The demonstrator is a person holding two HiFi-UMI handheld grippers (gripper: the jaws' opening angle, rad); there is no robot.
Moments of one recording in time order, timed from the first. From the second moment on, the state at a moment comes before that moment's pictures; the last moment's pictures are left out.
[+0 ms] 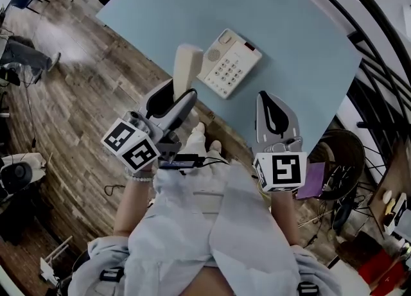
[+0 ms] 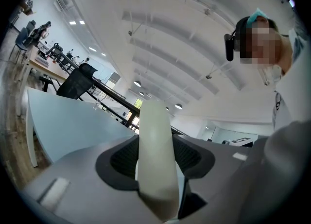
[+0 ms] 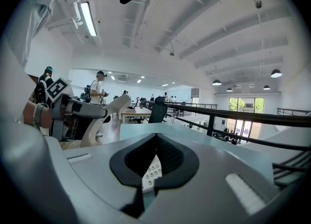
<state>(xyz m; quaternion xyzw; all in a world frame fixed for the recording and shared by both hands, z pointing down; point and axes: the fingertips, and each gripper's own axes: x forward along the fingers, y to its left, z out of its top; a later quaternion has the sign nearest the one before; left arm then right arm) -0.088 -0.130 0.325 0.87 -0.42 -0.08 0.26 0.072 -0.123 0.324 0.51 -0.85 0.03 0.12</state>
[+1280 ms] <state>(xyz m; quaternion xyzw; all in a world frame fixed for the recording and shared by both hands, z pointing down) -0.064 -0.219 0.389 0.88 -0.40 0.00 0.27 0.086 -0.156 0.368 0.53 -0.83 0.08 0.16</state>
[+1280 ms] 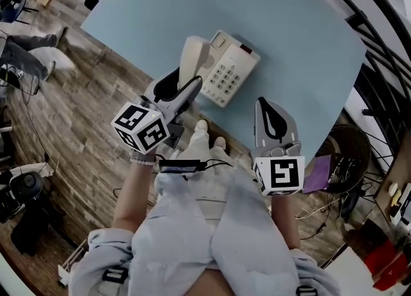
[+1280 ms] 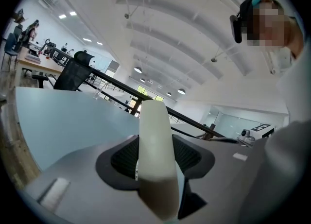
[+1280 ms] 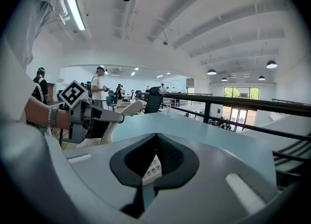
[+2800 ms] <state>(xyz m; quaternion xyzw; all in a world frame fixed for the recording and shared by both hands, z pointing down) -0.040 -0.296 0.490 0.88 -0.37 0.12 0.28 0.085 -0.187 0.404 0.54 -0.81 0.11 0.18</state>
